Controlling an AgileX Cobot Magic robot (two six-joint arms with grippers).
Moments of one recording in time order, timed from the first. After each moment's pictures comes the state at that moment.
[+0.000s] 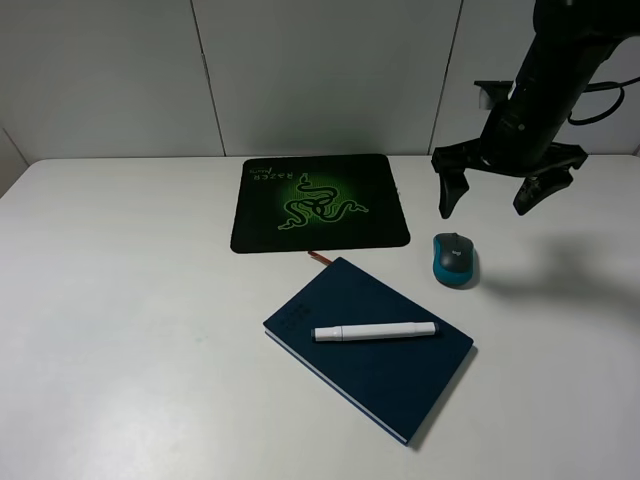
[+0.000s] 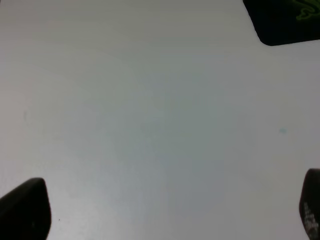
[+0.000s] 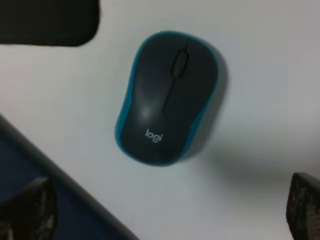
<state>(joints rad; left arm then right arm) -0.10 -0.01 -0.48 0.03 1.06 0.02 0.27 1.84 -1.35 0.03 1.00 0.20</state>
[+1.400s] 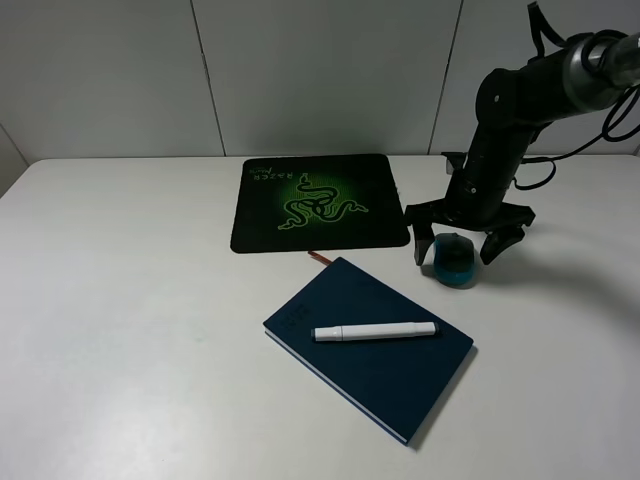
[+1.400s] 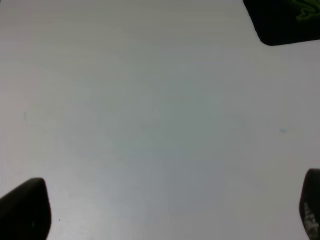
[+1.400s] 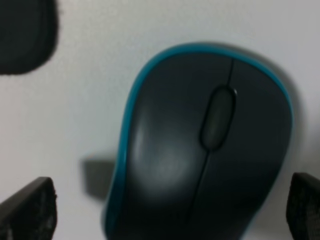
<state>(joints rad) -0.10 -0.01 -0.48 0.03 1.06 0.02 0.27 2.10 -1.36 0.08 0.87 0.21</state>
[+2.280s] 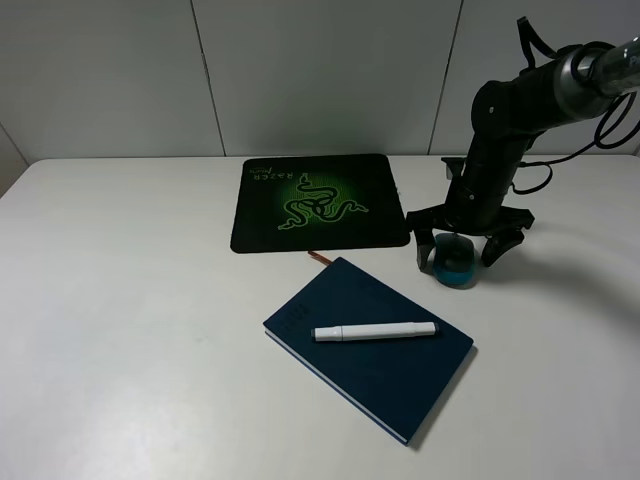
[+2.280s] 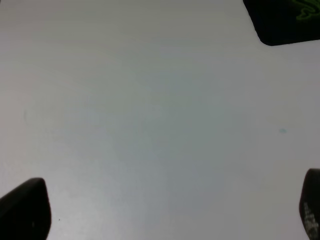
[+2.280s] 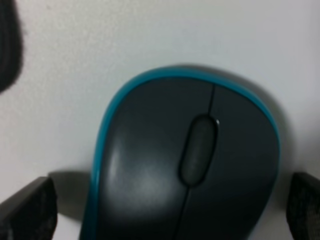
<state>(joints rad) -0.10 -0.01 -0.48 0.03 1.06 0.02 0.27 2.13 -1.36 0.04 0.84 0.23</state>
